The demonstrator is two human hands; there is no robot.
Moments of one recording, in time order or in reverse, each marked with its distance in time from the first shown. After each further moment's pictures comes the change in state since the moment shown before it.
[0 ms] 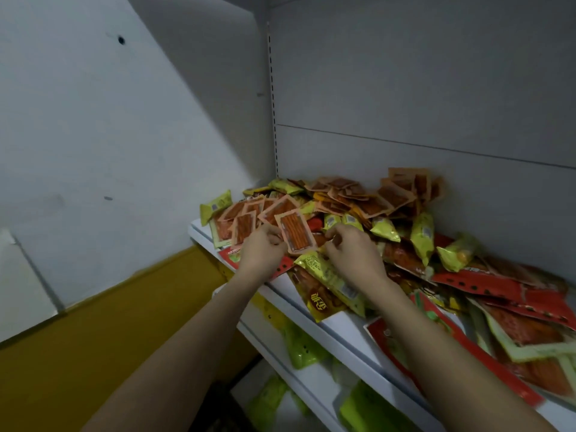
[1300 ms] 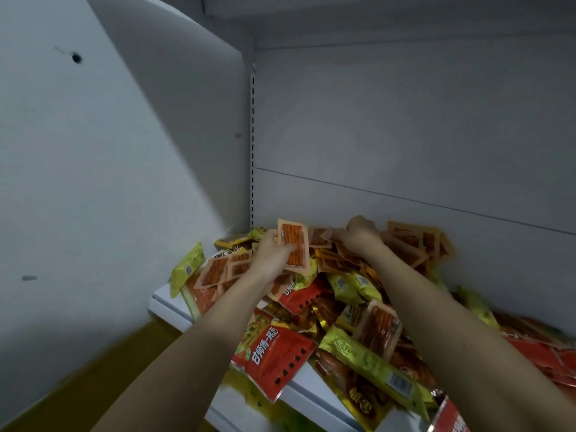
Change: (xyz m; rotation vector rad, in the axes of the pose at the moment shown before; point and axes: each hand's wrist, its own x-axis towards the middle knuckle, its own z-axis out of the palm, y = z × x) left_hand 0.165 0.008 -0.011 -0.586 -0.314 0.006; right_hand 0.196 -0.007 0.005 -0.204 -0.029 0.494
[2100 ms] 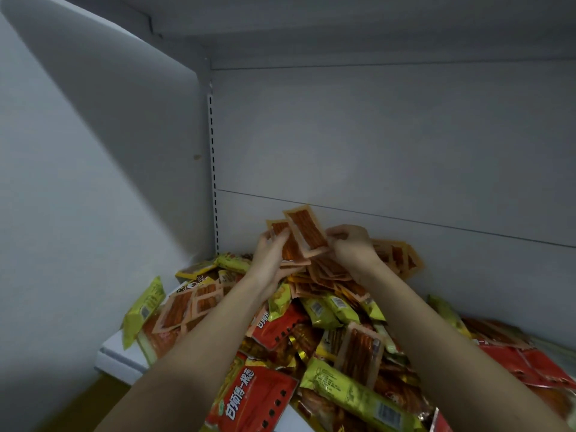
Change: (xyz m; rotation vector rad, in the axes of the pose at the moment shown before) left_hand 0.043 0.024 0.044 -0.432 -0.197 -0.027; right_hand -0.008 0.019 -0.015 0.737 0.204 0.003
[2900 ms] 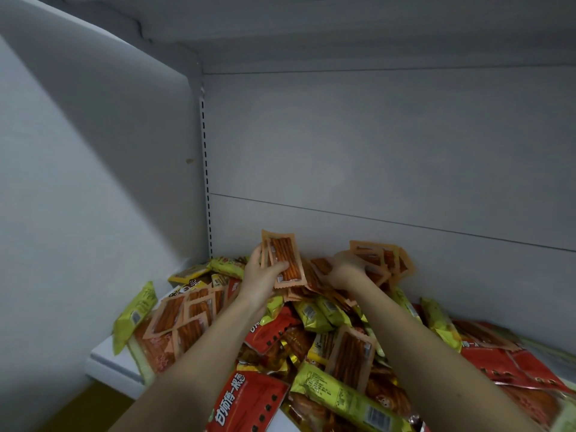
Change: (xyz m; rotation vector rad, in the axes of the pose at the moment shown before) left_hand -0.009 -0.027 -0.008 0.081 0.028 0.080; right_hand 0.029 0.049 0.002 -1.032 -0.255 0.125
